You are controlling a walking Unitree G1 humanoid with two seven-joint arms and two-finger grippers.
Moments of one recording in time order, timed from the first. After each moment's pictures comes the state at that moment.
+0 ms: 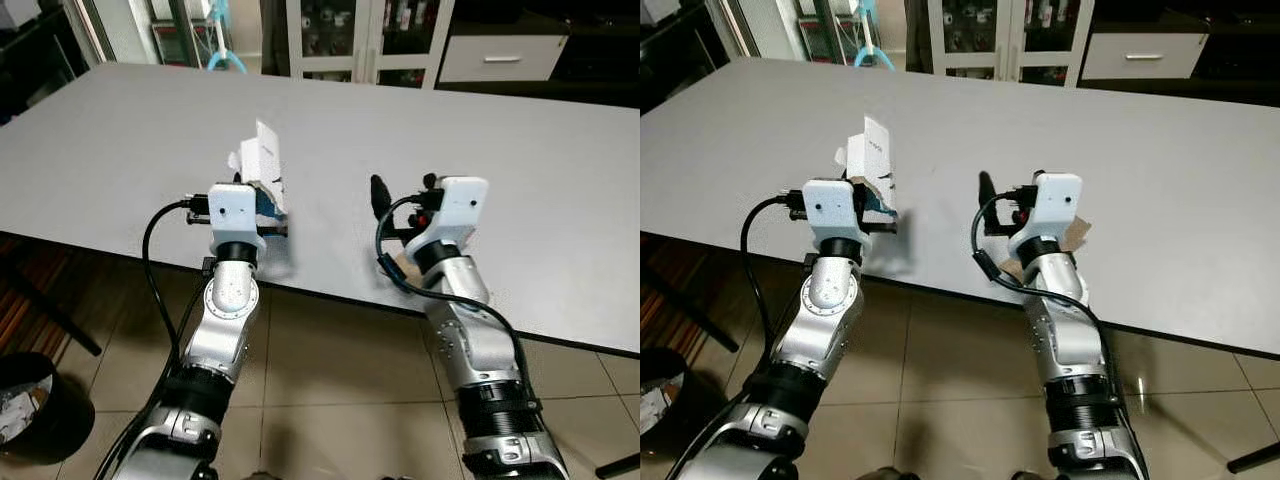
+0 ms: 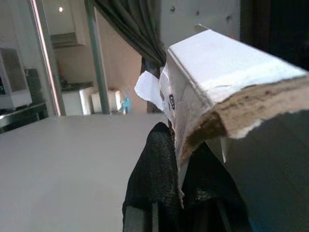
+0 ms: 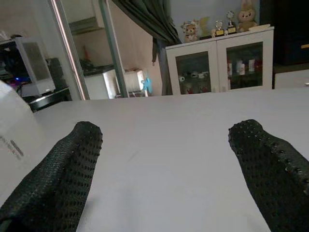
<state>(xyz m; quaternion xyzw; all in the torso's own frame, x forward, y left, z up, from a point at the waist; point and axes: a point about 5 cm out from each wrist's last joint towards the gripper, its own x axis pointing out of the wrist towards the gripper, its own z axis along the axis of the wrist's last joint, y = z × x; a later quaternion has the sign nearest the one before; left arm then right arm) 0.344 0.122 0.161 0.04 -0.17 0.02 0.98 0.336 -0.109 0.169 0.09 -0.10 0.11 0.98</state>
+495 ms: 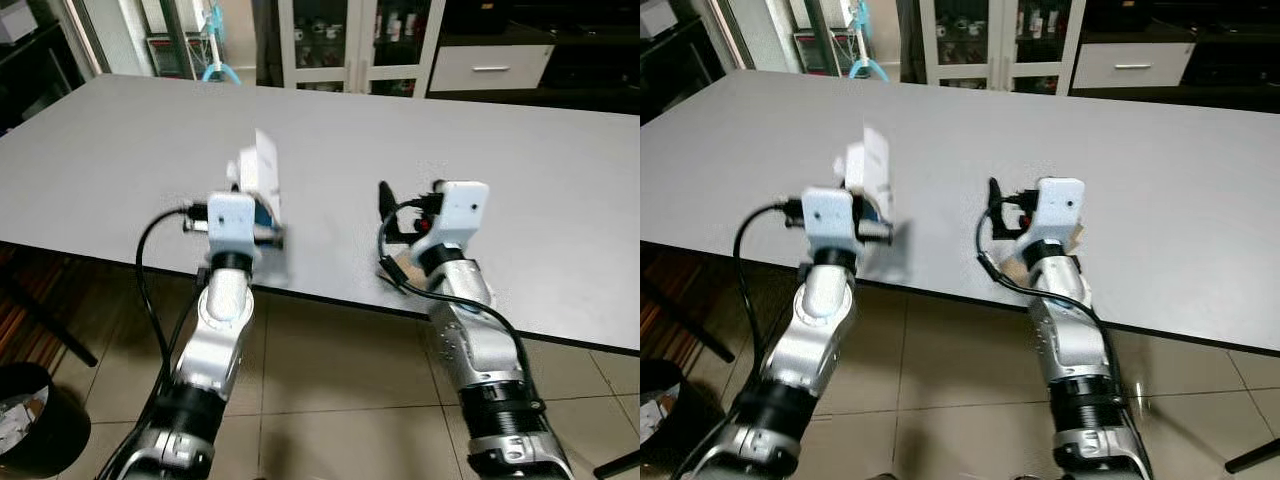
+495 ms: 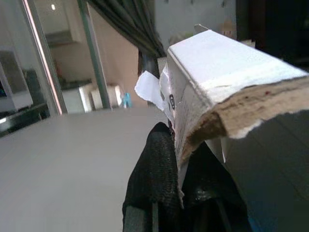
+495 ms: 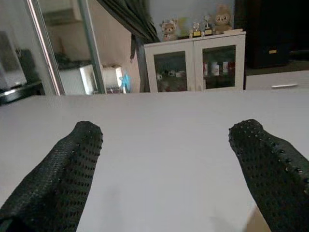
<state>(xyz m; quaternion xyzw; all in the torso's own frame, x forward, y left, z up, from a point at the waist) 0.332 0.128 0.146 0.08 -0.13 0.03 0.99 0.336 -0.121 0.159 0.06 -0.08 0.08 0.99</state>
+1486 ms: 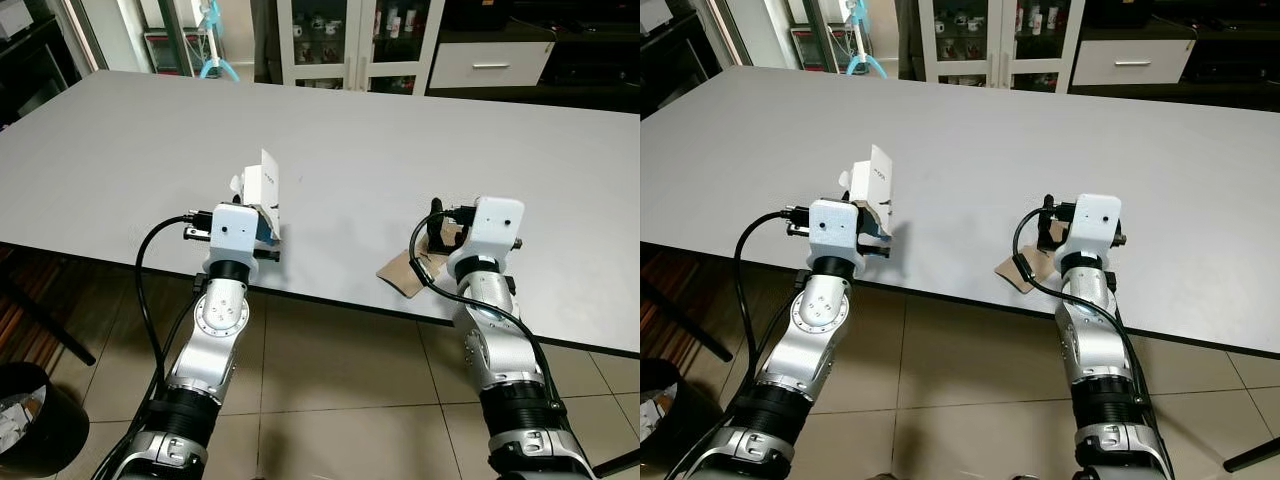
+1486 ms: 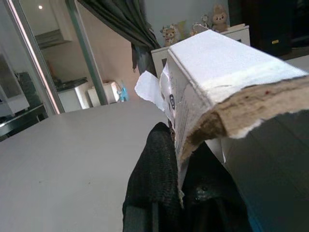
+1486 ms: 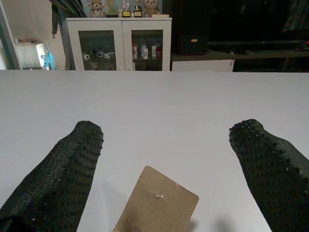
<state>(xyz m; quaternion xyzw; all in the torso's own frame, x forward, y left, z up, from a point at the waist) 0.333 0.133 0.139 0.12 -0.12 0.01 0.99 0.341 -0.168 0.137 -0.01 -0.05 -0.08 1.00</state>
